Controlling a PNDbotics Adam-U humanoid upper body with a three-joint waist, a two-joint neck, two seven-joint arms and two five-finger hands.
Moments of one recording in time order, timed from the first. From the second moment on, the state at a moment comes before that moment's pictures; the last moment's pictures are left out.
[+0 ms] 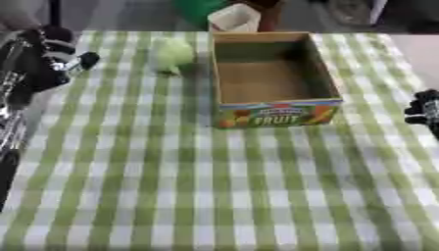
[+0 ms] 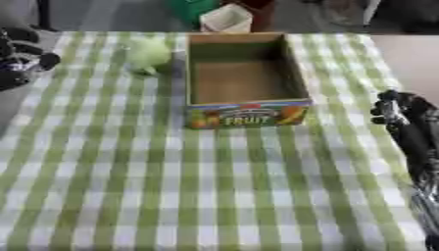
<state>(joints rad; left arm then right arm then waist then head) -0.51 0.49 0.07 -1.45 0.04 0.08 -0.05 -0.21 -0.48 0.07 -1.64 -0.20 -0.07 -0.26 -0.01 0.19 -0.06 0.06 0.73</state>
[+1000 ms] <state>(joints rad) -0.86 0.49 0.11 -0.92 -0.05 0.13 0.11 -0.23 -0.47 0.08 -1.64 -0.20 -0.07 -0.25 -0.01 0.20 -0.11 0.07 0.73</state>
